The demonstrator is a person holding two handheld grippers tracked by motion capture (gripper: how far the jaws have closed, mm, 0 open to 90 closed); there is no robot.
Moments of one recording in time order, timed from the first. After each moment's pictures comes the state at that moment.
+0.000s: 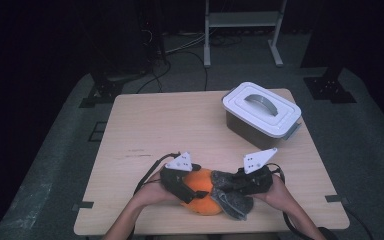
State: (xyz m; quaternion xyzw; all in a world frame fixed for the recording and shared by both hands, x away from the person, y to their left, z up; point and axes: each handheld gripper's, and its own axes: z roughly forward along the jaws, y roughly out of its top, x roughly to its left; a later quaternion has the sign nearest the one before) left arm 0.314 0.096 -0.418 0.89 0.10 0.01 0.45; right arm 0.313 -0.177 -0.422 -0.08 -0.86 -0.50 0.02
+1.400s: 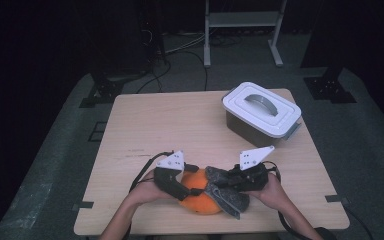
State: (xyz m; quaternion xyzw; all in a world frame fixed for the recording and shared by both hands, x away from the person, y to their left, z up) left arm 0.316 0.116 -0.404 0.87 0.09 0.00 0.49; right arm 0.313 -0.164 -0.413 -0.10 -0.85 -0.51 0.00
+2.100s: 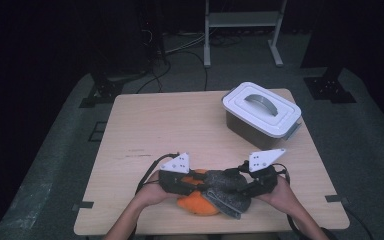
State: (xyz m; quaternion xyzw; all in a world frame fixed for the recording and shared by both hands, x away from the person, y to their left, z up) left arm 0.311 0.101 -0.406 0.87 0.07 0.01 0.49; right arm 0.303 -0.188 -0.410 -0.11 -0.85 -0.51 -0.01
